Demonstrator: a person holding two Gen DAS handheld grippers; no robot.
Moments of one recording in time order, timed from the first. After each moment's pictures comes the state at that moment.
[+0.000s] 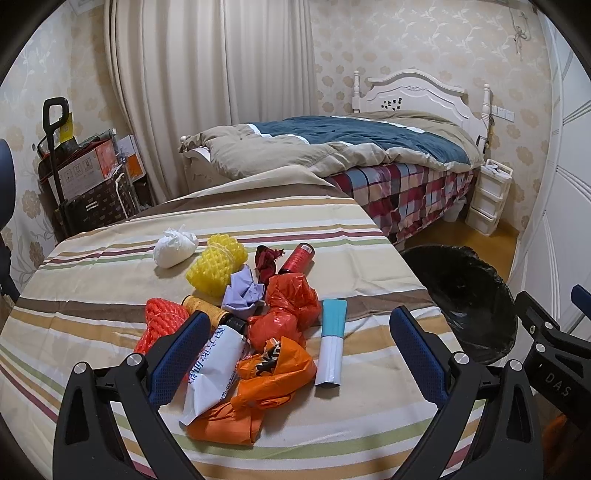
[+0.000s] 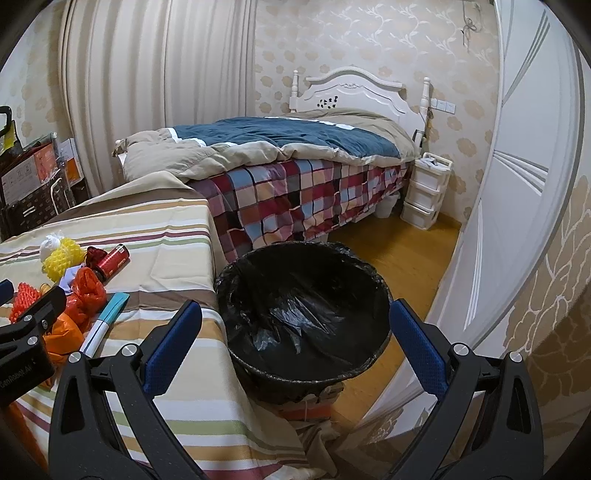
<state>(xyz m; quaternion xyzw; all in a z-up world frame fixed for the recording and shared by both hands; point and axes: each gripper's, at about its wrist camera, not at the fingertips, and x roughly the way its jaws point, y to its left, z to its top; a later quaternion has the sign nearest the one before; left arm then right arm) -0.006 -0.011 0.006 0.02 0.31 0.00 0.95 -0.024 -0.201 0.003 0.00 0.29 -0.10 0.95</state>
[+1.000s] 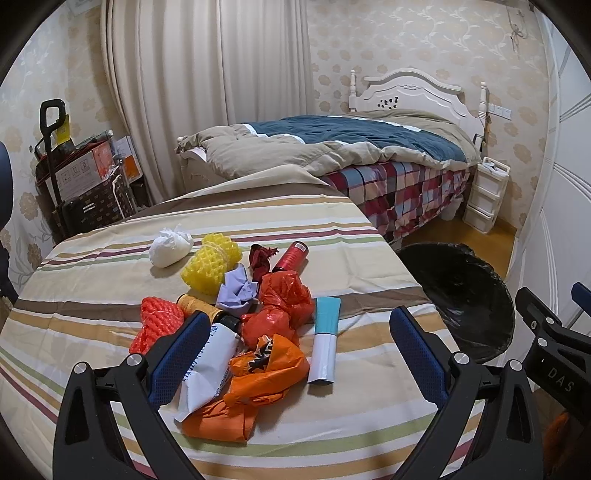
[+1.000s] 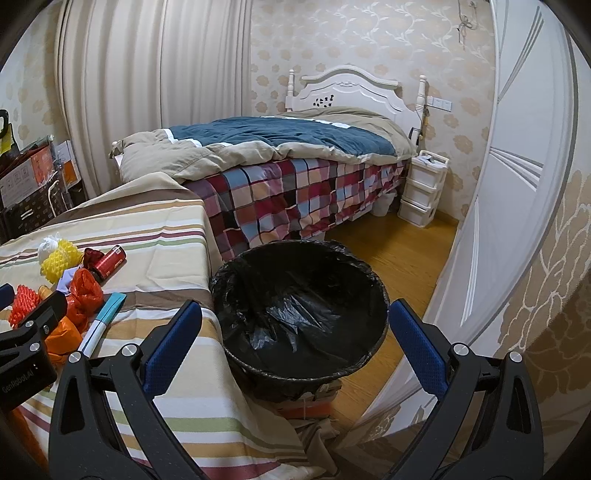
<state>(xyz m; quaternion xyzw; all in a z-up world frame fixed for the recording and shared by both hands) -0.003 -0.013 0.001 0.02 0.31 0.00 0.95 -0.026 -0.205 0.003 0.00 0.29 -0.10 0.95</state>
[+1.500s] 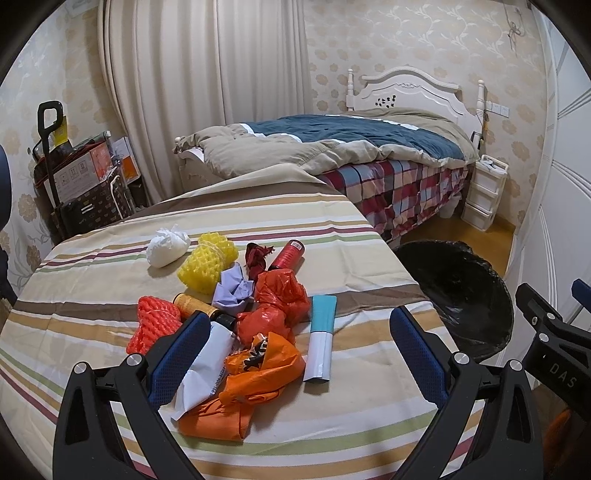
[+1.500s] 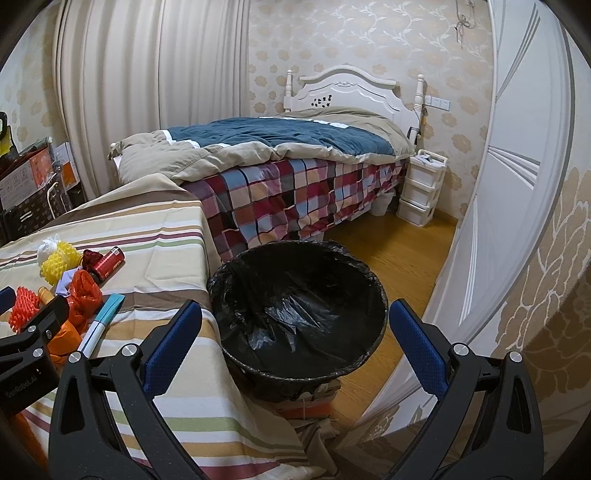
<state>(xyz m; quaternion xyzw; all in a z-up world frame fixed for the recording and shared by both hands) -0.005 -0.020 -0.002 0.03 0.31 -0.01 0.95 -0.026 -0.206 0.004 0.00 0.29 -0.10 0.95</state>
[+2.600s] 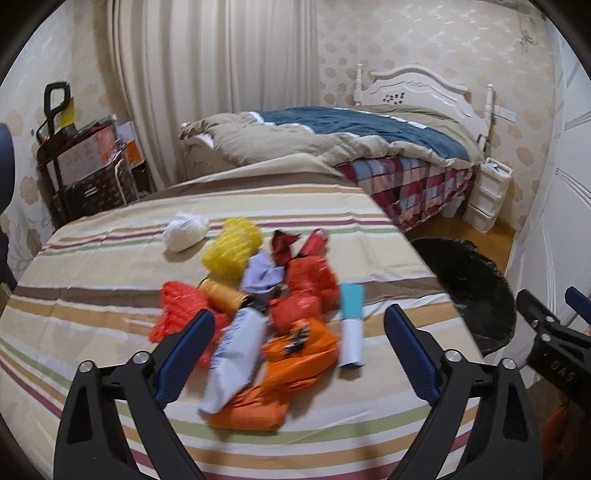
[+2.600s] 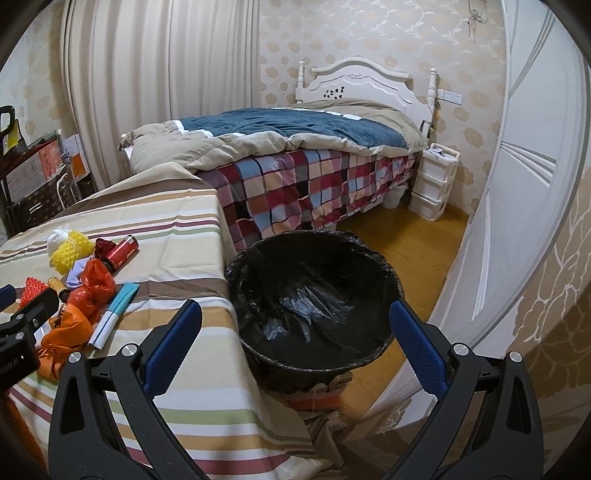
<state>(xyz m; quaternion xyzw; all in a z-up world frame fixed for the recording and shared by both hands) -0.014 0.013 -0.008 0.00 0.34 0.00 0.94 -0.028 -0.196 0.002 0.01 0.31 -0.07 0.95</state>
